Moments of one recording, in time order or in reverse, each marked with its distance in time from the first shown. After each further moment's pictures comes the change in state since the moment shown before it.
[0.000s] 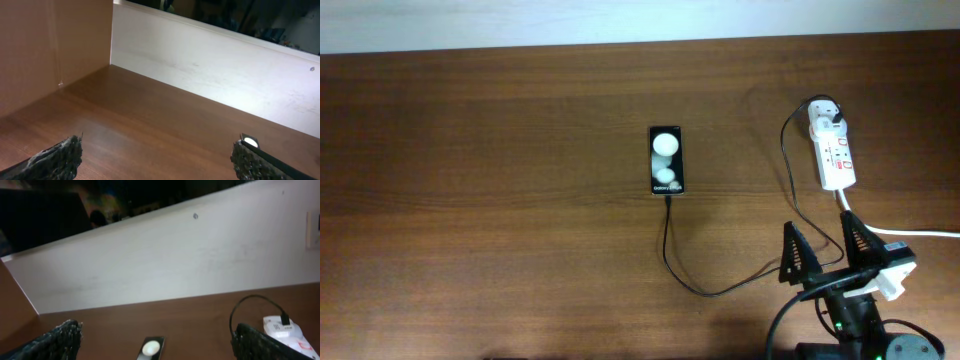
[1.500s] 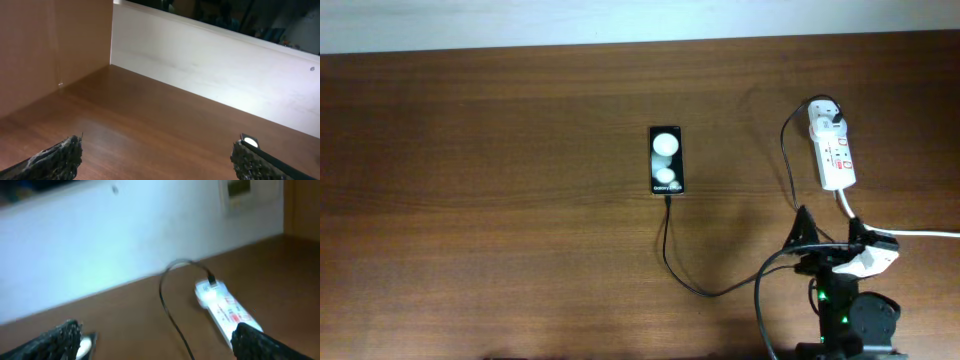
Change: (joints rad) left arm 0.000 0.000 0.000 0.000 0.000 0.000; right arm -0.001 -0.002 -0.308 0.201 0.324 -0.002
